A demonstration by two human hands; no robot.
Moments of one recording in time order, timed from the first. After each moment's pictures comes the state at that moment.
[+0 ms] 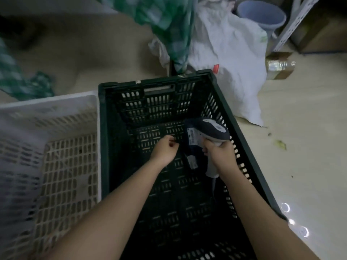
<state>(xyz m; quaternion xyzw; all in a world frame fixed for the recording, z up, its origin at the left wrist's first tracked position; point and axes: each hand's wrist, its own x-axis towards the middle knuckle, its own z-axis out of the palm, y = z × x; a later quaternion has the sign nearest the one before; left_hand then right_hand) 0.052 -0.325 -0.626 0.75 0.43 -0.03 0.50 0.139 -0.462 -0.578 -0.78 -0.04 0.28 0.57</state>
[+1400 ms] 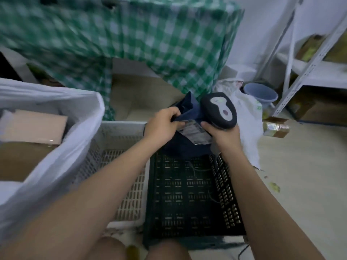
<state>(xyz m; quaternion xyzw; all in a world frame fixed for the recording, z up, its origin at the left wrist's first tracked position) -0.083 -0.348 -0.339 0.84 0.36 0.26 0.32 0.046 -0.469 -0.344 -0.67 -0.24 0.17 0.69</state>
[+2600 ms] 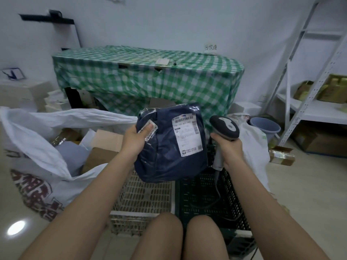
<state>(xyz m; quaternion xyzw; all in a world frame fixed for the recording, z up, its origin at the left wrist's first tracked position) -0.296 -0.391 -0.240 0.57 0.41 0.46 0.54 -0.077 -0.519 -0.250 -0.64 -0.17 0.22 0.71</state>
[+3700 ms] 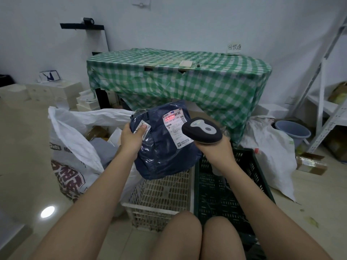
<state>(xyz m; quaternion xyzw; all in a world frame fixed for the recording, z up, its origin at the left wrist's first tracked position) -0.364 -0.360 -0.239 0.50 0.50 0.51 0.49 -0.170 -0.501 -0.227 -0.64 -0.43 0.23 0.60</state>
